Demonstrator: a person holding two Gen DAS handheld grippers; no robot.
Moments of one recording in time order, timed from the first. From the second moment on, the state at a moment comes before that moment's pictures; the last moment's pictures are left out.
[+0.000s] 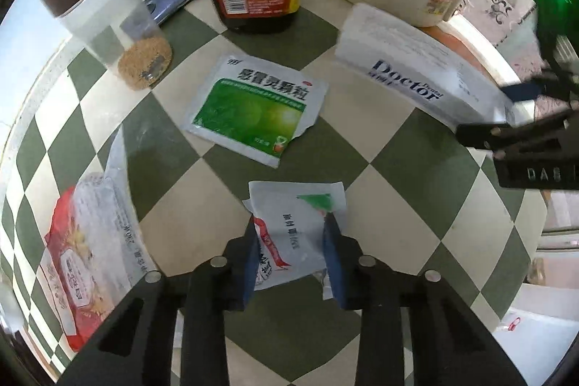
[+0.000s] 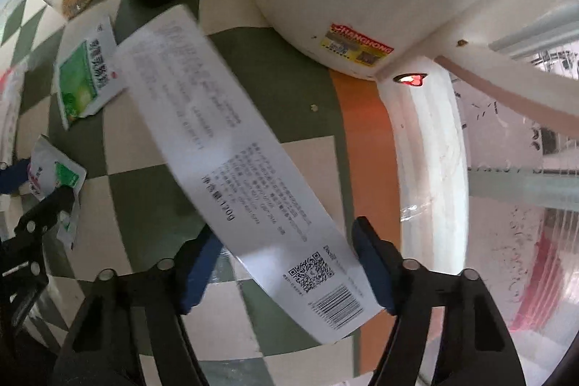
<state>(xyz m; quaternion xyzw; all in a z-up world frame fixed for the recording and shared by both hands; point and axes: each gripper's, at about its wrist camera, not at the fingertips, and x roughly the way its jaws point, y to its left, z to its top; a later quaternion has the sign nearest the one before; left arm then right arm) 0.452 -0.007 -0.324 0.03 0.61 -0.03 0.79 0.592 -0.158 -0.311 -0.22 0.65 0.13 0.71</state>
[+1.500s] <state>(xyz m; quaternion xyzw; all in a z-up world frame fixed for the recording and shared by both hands) 0.206 -0.486 -0.542 0.23 0.69 -0.30 0.62 -0.033 -0.579 -0.552 0.48 0.56 -0.22 0.63</state>
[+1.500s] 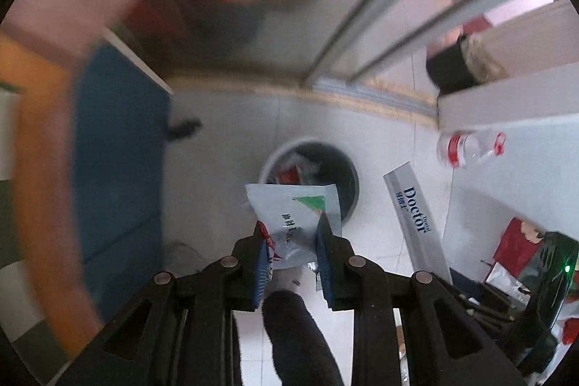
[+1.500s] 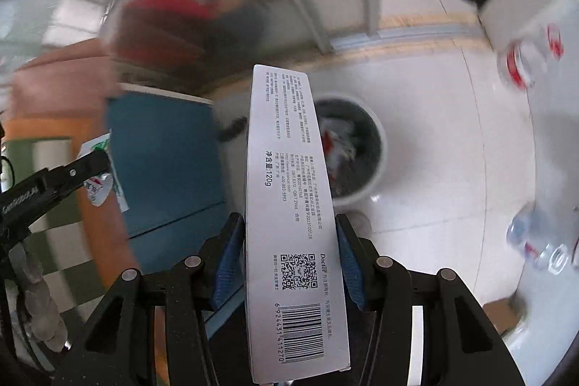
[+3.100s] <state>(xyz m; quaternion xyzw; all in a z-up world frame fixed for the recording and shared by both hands) 0.110 -0.462 -0.464 0.36 0.58 -0.30 0.66 -0.083 -0.559 -0.552 0.40 0.59 -0.32 0.62</state>
